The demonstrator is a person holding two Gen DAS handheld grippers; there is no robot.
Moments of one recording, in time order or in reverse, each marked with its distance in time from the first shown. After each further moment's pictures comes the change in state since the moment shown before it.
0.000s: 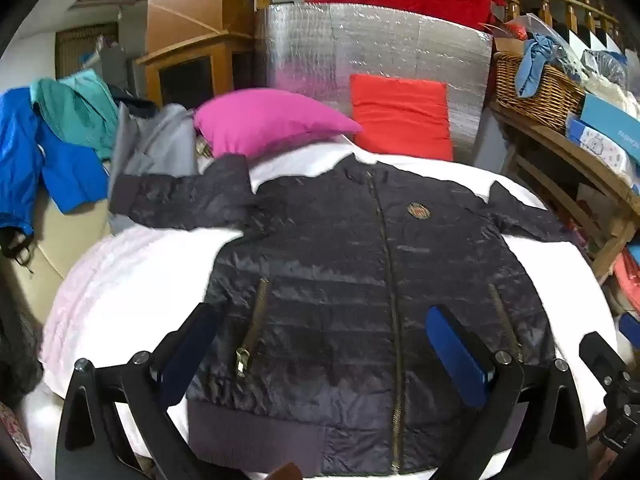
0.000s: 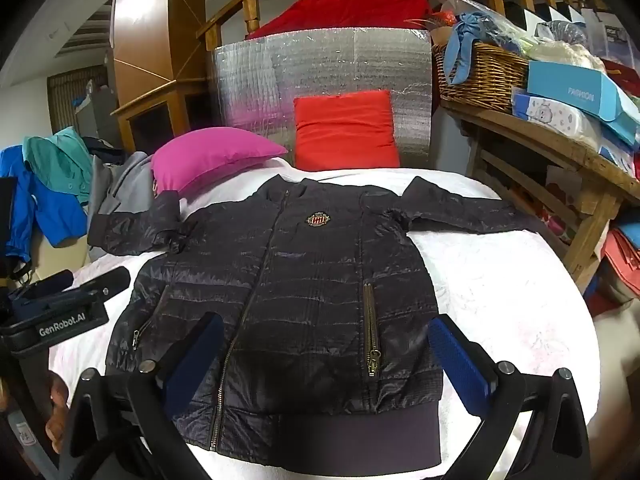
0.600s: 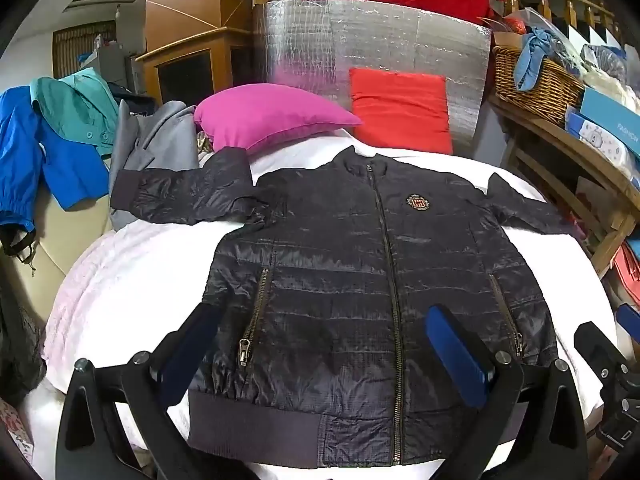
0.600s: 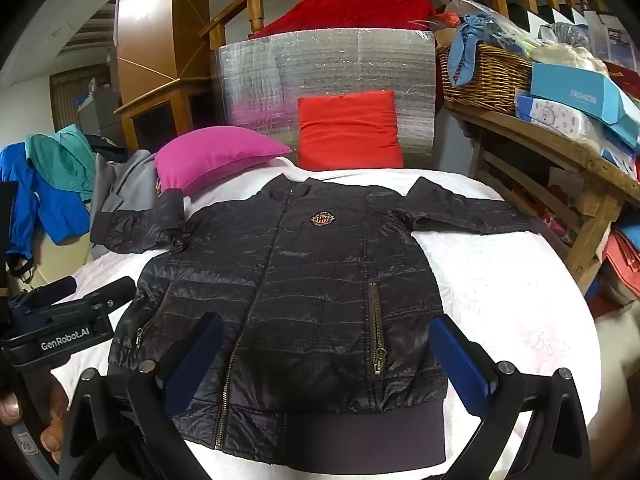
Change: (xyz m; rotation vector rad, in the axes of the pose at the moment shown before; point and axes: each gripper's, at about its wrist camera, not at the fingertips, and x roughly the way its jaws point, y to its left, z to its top) left arm -0.009 0.000 -0.012 0.023 -0.044 0.004; right arm -0.001 0.006 -0.002 -0.011 0.005 0.009
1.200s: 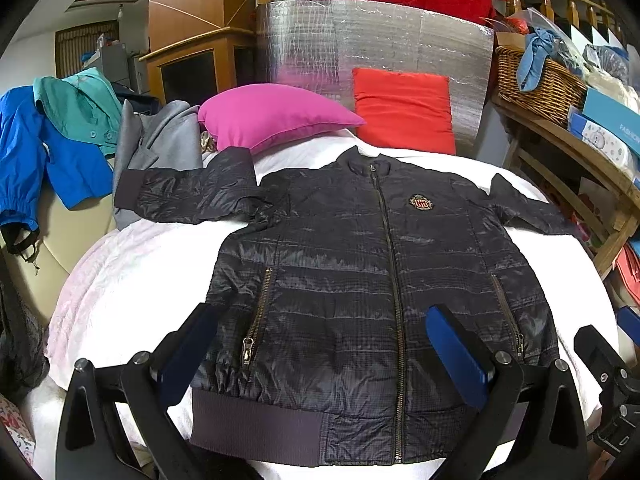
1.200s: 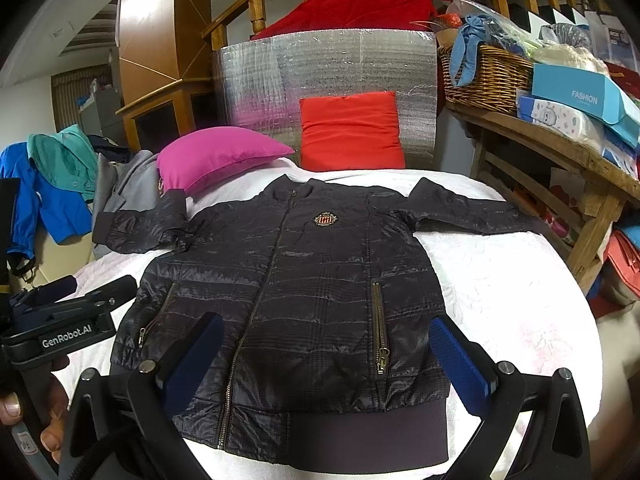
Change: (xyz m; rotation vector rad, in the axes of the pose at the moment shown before) left arm -0.002 0.000 -0.002 -0.004 0.000 0.012; right arm -0.003 0.001 -0.002 0.004 -0.006 0.008
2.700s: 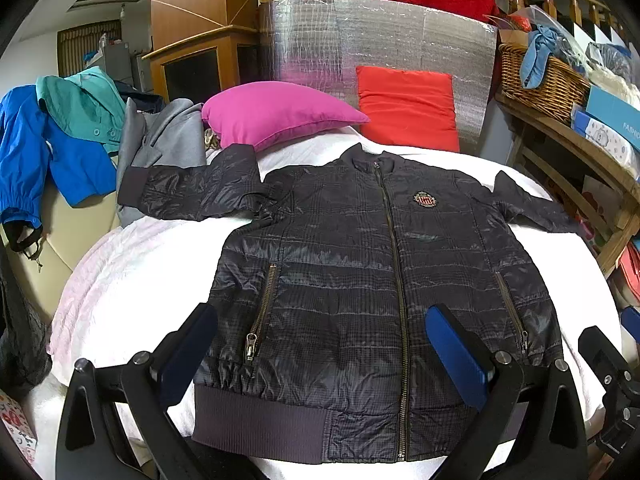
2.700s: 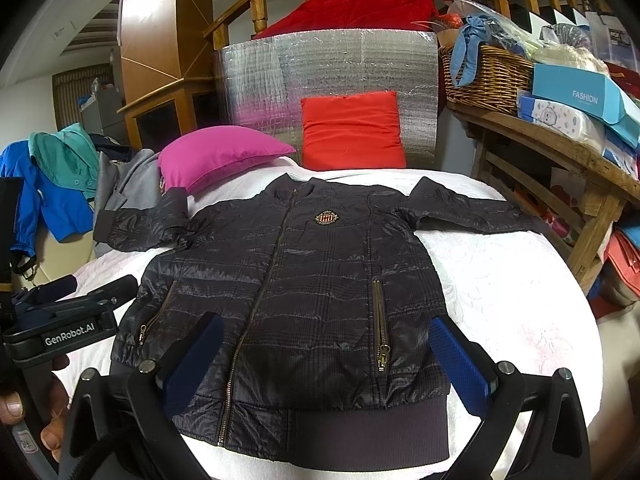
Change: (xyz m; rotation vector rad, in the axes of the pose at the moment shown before) left arm 0.000 -0.002 -0.002 0.000 0.008 0.018; right arm -0.001 0.002 -0.001 -0.007 -0.001 -0.003
